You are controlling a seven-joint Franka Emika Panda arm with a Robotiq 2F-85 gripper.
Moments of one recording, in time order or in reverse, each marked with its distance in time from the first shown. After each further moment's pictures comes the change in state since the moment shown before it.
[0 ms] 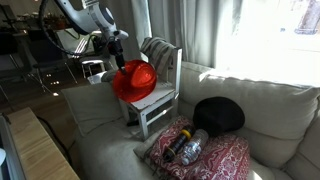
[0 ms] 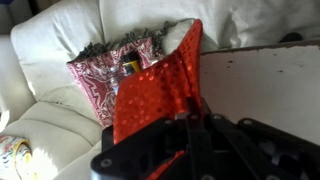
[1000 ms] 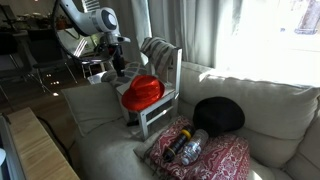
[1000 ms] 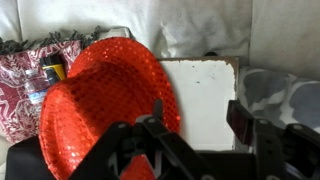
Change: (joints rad) arm -0.038 0.024 0.018 -0.023 0.220 0.263 -0.269
